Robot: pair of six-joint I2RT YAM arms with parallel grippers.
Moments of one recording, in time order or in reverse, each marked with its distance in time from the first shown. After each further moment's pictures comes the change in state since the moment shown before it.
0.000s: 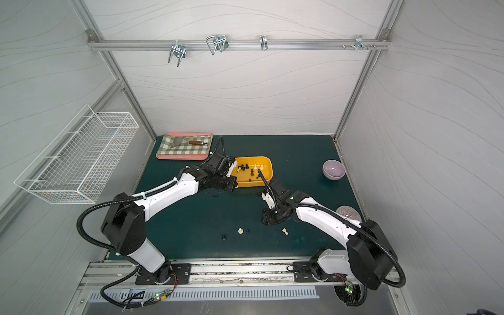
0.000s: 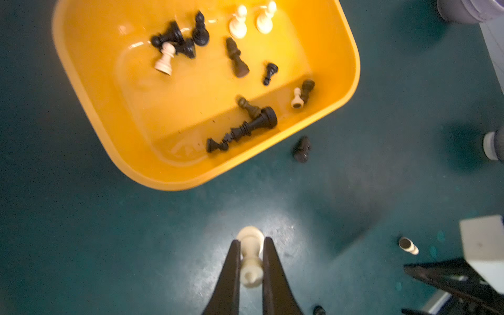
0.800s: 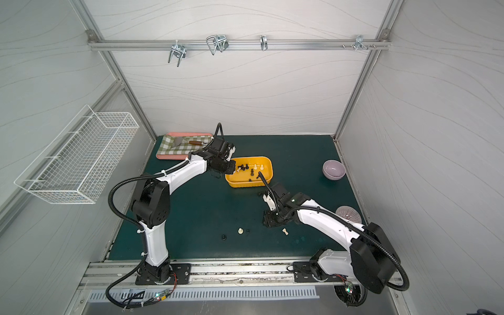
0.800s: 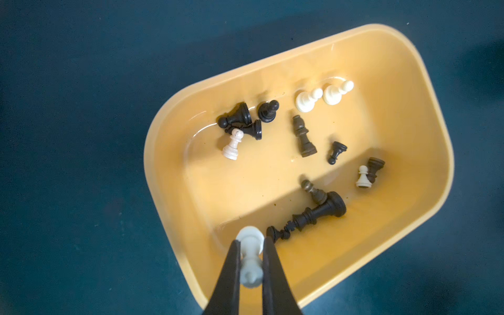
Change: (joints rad) left arm 0.130 0.320 0.323 -0.065 -0.003 0.093; right arm 0.013 -0.020 -0.023 -0.010 0.014 0.025
